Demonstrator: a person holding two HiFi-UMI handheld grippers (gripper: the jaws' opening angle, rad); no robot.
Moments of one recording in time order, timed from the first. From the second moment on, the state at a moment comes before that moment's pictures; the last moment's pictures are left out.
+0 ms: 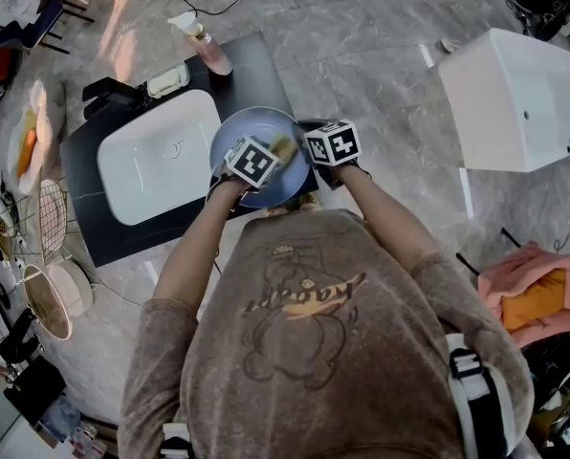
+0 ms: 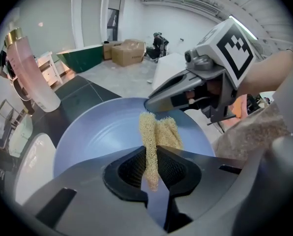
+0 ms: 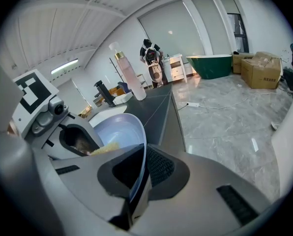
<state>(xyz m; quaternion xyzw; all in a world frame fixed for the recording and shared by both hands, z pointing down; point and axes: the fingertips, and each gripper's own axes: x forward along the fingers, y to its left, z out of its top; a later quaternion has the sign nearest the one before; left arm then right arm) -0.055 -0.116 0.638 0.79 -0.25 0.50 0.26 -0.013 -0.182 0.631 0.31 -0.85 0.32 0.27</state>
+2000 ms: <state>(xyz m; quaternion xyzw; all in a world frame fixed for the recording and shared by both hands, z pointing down) -0.167 -0.161 0.646 0.69 -0.34 0.63 0.14 -0.018 -0.181 0.632 0.29 -0.86 0.30 0.29</state>
